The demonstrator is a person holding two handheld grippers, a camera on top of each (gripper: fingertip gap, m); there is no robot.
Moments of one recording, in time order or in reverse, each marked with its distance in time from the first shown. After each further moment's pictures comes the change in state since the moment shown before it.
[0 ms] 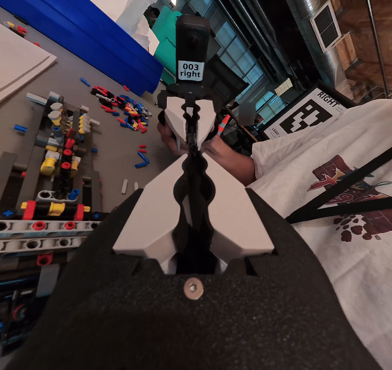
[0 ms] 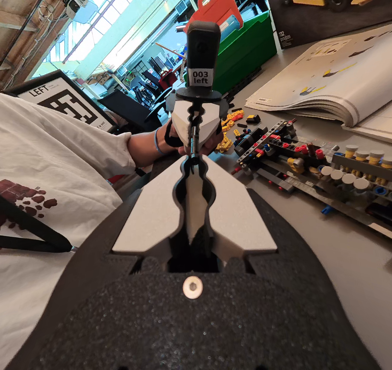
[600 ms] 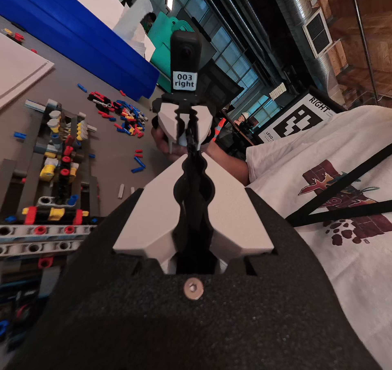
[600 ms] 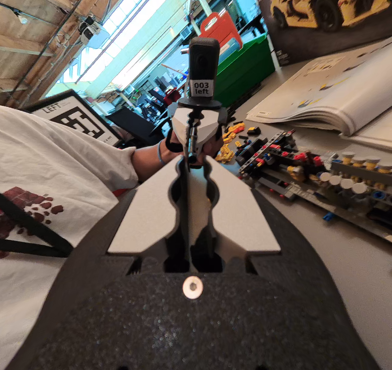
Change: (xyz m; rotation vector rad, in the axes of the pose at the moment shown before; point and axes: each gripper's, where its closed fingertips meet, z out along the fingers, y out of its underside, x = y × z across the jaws) left arm 0.005 -0.008 -0.003 0.016 0.018 -0.008; right arm -0.001 -0.009 -0.002 0.083 -0.014 0.012
